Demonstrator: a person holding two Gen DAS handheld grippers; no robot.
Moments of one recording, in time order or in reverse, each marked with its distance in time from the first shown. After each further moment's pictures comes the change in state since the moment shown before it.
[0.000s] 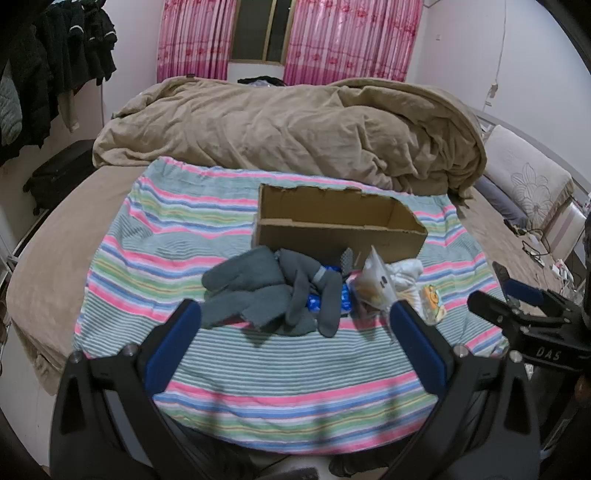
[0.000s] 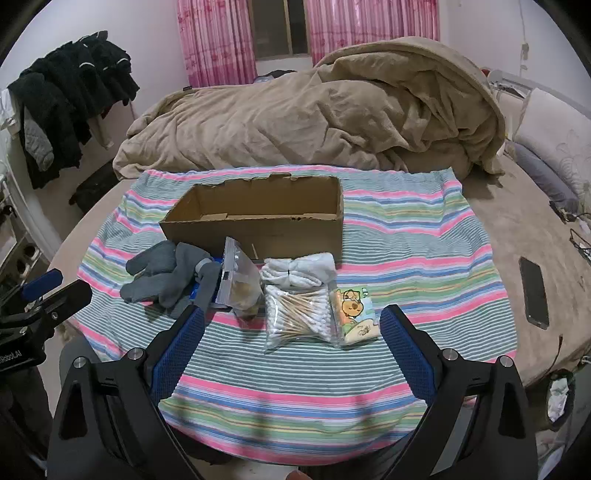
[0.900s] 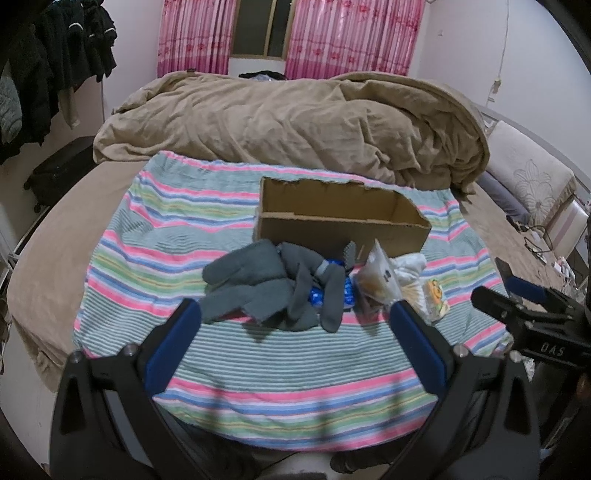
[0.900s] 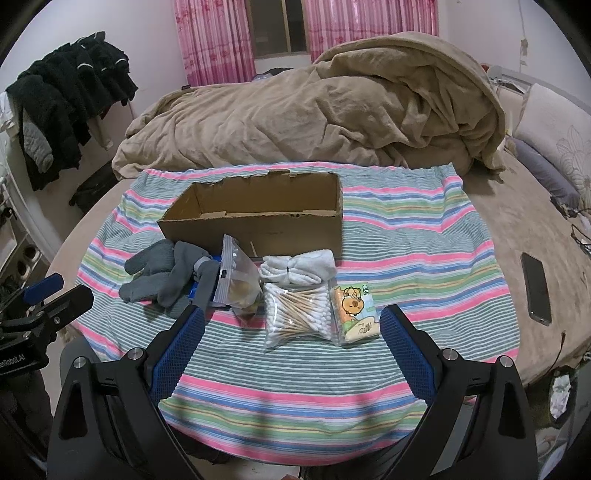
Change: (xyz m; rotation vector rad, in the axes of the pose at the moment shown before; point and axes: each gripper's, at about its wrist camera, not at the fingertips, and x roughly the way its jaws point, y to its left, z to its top) left arm 0.006 0.000 -0.002 0.003 0.023 0.009; right arm 0.003 -0.001 0.001 0.010 0.008 0.007
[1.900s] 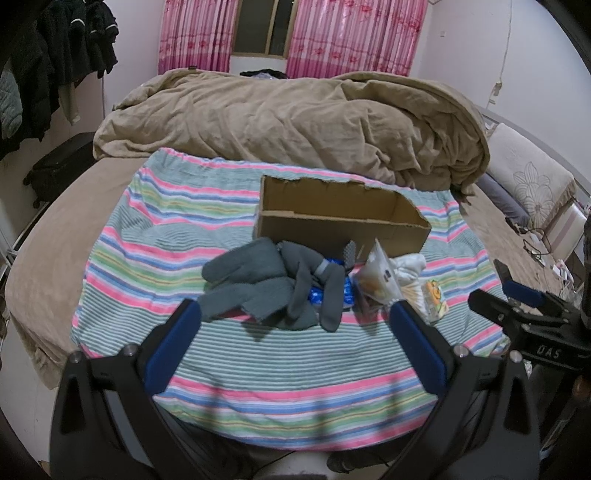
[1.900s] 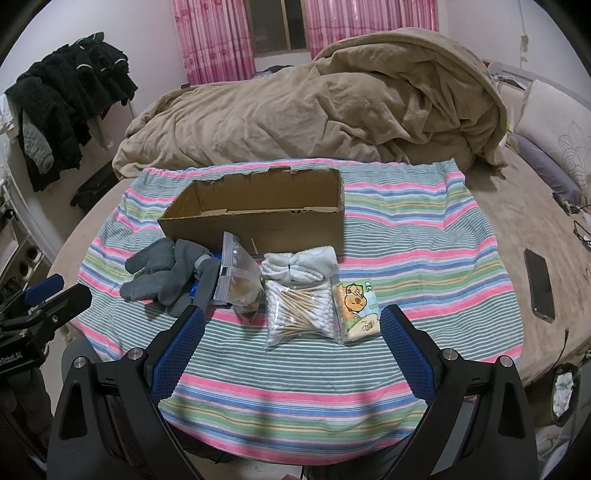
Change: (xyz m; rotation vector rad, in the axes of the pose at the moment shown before) left arm 0.000 0.001 -0.002 -0.009 0.004 -0.004; right arm 0.002 0.000 -0.002 0.005 0.007 0.005
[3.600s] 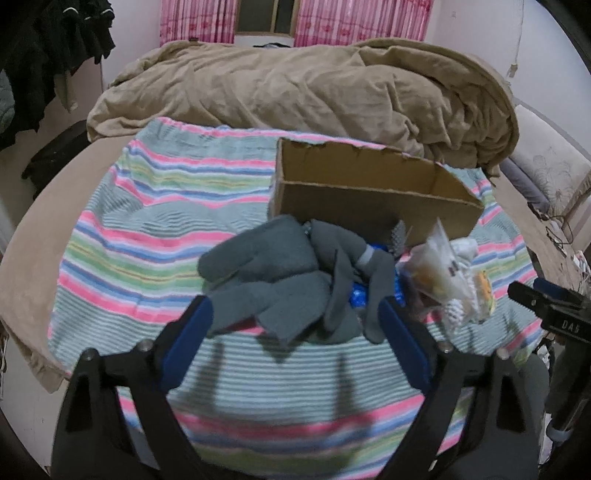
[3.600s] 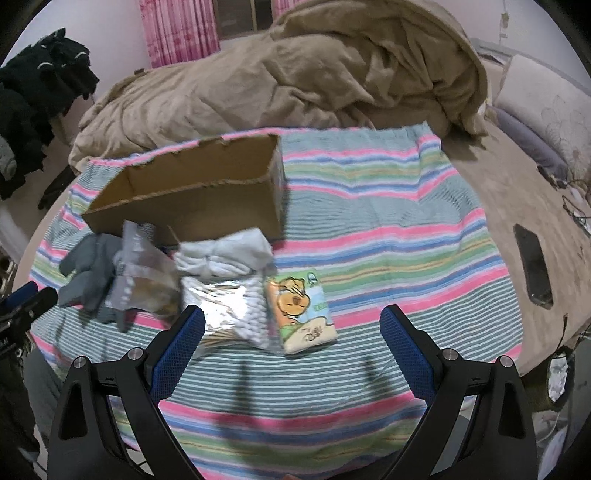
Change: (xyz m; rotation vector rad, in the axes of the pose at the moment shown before) left arm 0.089 0.024 0.000 0.007 0.091 0.039; right arm 0.067 -0.058 -0.006 0.075 0.094 -0.096
